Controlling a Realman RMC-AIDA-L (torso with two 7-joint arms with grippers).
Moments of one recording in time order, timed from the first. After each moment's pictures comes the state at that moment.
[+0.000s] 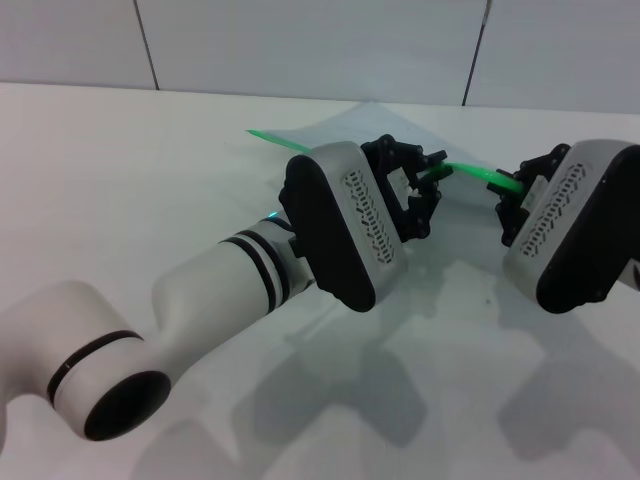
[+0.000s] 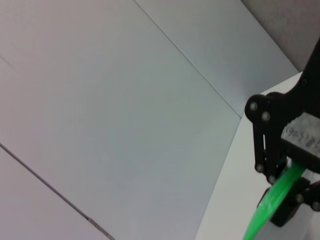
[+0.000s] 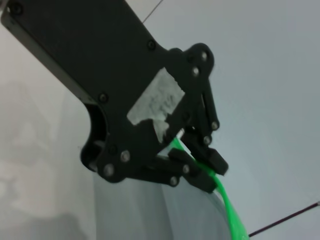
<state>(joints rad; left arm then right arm) -0.51 -2.03 -0.81 -0.95 2.56 0.33 0.74 0.15 2.03 -1.95 -1.58 -2.90 -0.54 2.38</state>
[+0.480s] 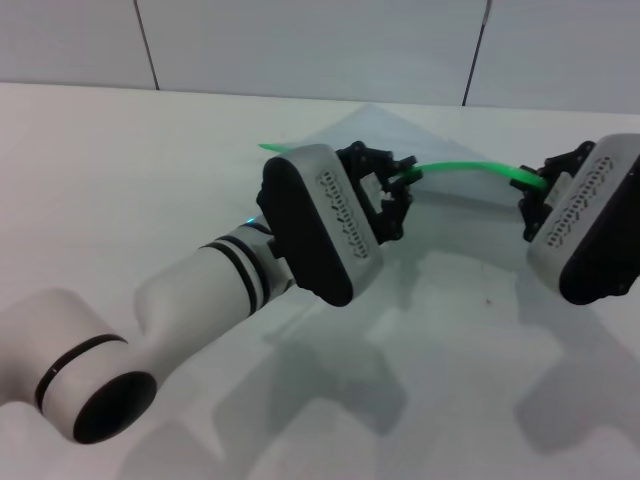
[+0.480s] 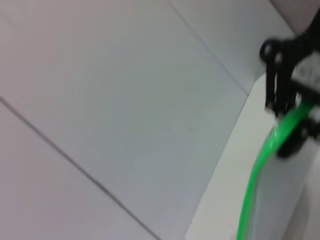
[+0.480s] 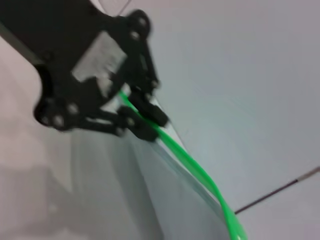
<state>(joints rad) -0.50 -2.03 -0.82 -0.91 2.53 0.33 0.74 0.13 2.03 -1.92 -1.59 -2.90 -0.54 2.38</state>
